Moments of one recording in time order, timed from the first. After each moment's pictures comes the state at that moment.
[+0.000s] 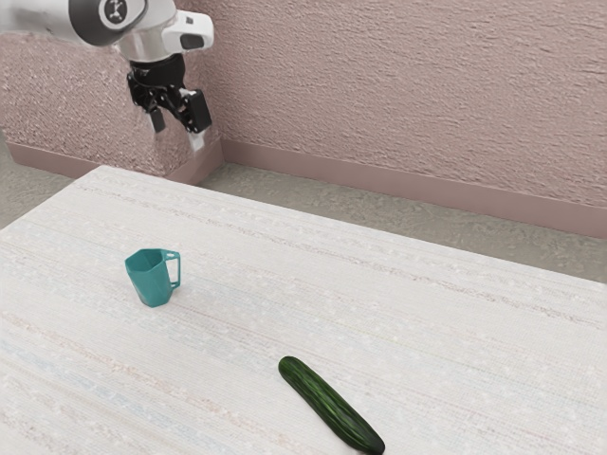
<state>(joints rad) -0.26 0.03 0.25 -1.53 0.09 1.66 0.14</state>
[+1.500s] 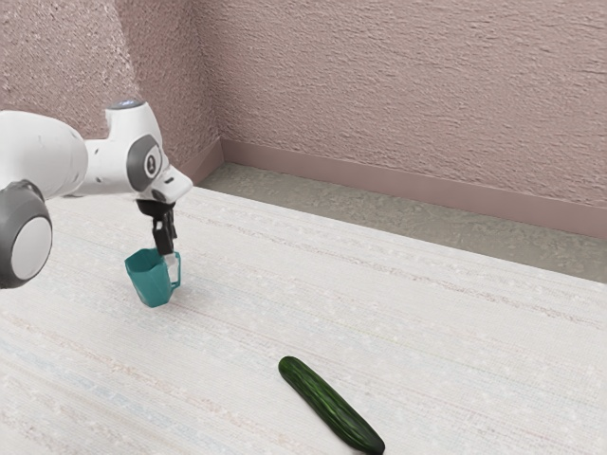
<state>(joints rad) -0.16 0.51 0.48 -1.71 -0.28 2.14 1.31</state>
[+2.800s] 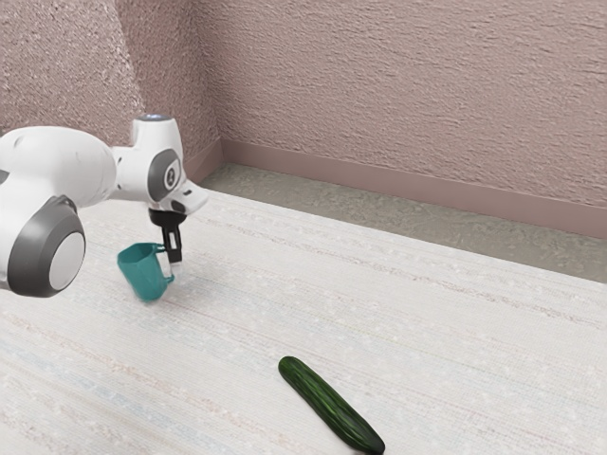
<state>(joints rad) -0.16 0.64 0.49 -1.59 -0.23 2.06 1.14</state>
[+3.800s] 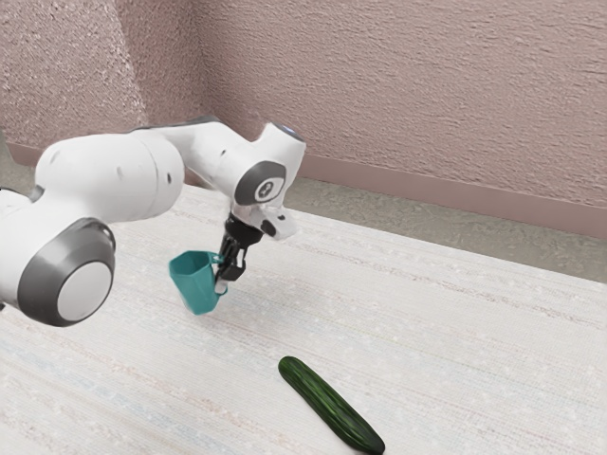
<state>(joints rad) -0.30 0.67 0.27 -1.42 0.19 1.64 0.76</state>
